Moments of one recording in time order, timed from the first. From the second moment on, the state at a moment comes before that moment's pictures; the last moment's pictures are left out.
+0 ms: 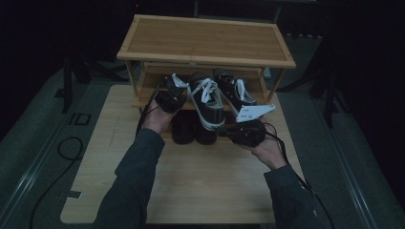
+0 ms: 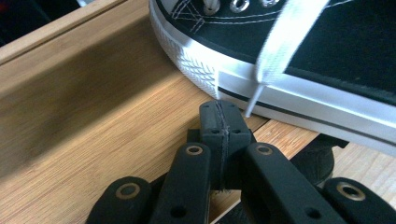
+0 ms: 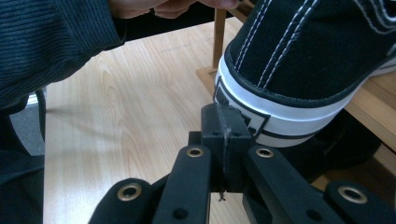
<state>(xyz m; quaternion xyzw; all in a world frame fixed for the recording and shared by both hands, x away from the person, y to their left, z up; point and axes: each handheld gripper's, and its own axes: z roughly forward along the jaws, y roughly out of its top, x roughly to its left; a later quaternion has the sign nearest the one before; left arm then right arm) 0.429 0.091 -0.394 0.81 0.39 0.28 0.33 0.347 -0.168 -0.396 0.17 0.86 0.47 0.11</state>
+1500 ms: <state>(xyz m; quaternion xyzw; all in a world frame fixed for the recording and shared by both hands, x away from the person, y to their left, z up) 0.427 0.095 -0.396 0.81 0.39 0.29 0.33 0.361 -0.140 -0.397 0.15 0.87 0.46 0.12</state>
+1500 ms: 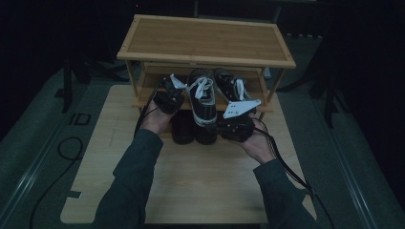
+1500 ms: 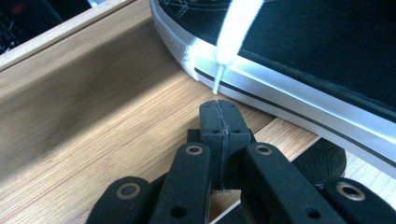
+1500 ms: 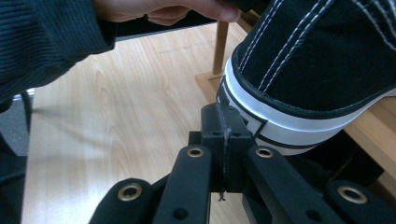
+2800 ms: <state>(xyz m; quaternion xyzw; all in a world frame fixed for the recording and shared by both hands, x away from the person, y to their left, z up) 0.426 0.094 -0.396 0.81 0.39 0.29 0.33 0.387 -0.106 -0.398 0.16 0.87 0.44 0.16</state>
